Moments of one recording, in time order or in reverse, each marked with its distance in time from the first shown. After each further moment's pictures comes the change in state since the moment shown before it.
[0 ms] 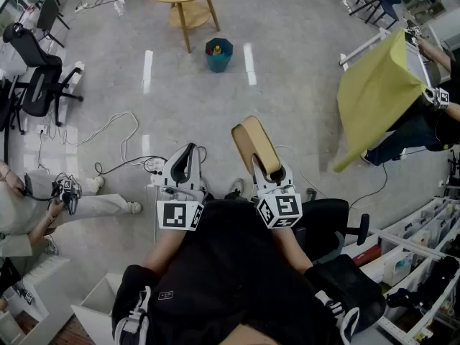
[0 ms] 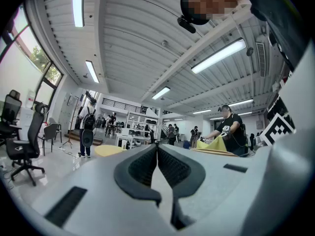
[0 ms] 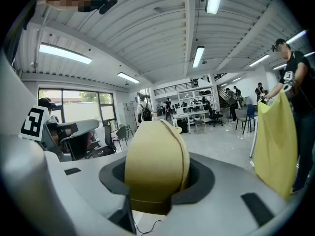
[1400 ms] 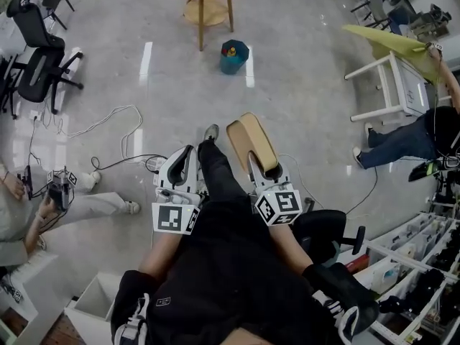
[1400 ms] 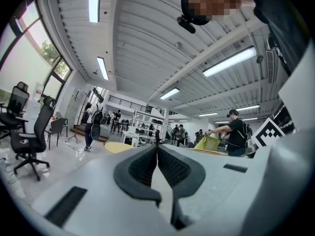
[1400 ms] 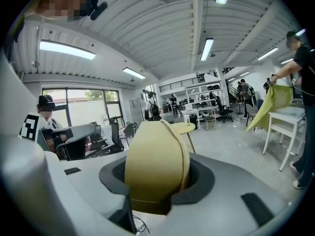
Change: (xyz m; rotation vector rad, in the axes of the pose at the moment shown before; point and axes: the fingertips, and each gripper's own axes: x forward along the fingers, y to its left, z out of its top) left arm -0.024 0.143 -0.007 -0.061 -0.001 0.041; right arm 0.111 0.107 -0.008 0.004 0.035 0.080
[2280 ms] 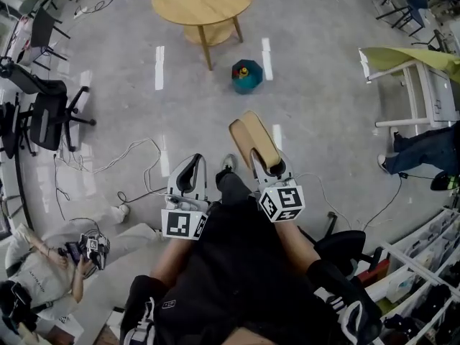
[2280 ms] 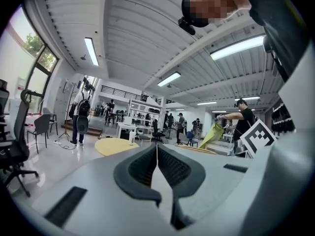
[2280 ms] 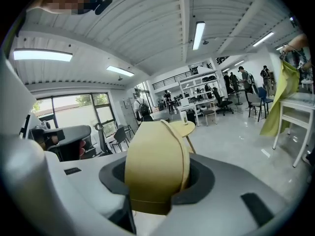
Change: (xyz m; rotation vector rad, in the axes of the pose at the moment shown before) left arm 0.297 0.110 -0.002 0.030 0.149 -0.059; right arm 0.287 -0.124 0.083 0.107 0.041 -0.020
